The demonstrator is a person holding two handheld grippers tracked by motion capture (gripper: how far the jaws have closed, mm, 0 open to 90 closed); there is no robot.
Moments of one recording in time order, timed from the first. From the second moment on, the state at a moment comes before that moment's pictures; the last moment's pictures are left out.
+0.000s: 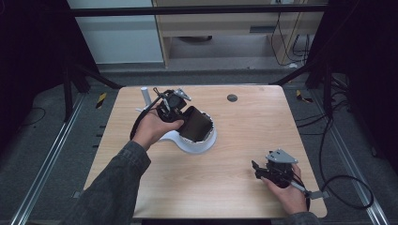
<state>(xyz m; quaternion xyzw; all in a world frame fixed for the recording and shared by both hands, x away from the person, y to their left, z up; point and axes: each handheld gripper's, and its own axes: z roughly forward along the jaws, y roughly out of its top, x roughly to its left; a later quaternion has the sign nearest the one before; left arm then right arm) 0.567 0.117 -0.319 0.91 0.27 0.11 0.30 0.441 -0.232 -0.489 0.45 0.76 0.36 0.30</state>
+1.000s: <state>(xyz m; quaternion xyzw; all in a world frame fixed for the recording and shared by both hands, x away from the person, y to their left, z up) 0.578 0.135 -0.320 0.87 0.31 0.16 0.33 0.440 -0.231 -0.491 0.45 0.77 0.35 0.30</state>
